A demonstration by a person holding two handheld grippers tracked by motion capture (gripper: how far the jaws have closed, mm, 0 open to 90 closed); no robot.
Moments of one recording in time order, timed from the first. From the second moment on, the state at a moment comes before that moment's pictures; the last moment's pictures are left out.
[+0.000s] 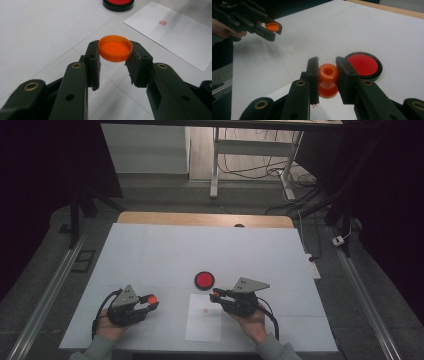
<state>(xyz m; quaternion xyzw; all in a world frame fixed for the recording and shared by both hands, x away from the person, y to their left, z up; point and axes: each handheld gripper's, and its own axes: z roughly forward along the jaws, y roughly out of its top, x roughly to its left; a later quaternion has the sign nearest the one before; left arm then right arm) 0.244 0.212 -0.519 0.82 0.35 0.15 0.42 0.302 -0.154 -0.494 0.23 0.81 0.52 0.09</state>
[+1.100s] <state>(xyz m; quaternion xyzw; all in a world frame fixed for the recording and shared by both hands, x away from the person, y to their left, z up) 0.244 0.211 -0.519 0.83 0.35 0.15 0.42 0.305 -0.177 -0.471 0.24 0.79 0.55 0.11</state>
